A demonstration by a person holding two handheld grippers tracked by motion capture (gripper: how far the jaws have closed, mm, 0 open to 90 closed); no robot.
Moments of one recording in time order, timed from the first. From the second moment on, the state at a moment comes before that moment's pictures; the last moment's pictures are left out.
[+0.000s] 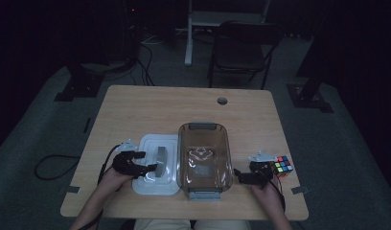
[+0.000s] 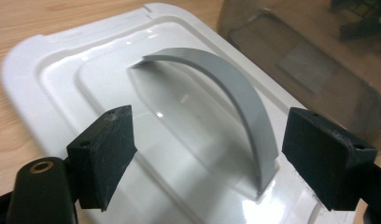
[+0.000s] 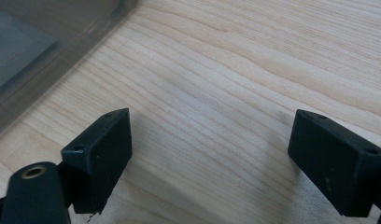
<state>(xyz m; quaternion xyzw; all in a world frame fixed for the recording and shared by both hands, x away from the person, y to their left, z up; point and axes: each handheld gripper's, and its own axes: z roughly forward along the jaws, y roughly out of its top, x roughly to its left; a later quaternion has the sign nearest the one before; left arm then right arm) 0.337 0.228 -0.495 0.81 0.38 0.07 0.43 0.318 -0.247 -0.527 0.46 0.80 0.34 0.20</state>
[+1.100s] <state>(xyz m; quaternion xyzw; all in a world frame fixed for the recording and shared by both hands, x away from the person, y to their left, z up) 0.312 0.286 -0.507 0.70 0.59 0.25 0.31 0.318 -0.247 -0.527 0.46 0.80 0.34 0.20</state>
